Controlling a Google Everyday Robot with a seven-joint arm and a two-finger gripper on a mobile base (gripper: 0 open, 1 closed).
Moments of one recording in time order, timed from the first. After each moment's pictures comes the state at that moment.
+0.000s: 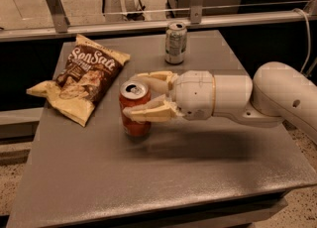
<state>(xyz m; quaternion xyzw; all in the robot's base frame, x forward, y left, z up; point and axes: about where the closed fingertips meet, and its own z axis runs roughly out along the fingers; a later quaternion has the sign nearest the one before) 0.456 0.031 0.921 -0.53 0.51 0.38 0.56</state>
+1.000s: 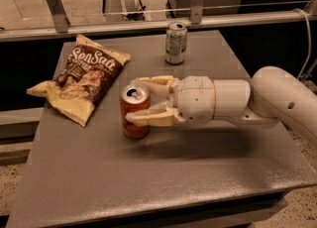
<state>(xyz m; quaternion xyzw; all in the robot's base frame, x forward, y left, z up) 0.452 0.030 0.908 -0.55 0.48 0.39 0.56</state>
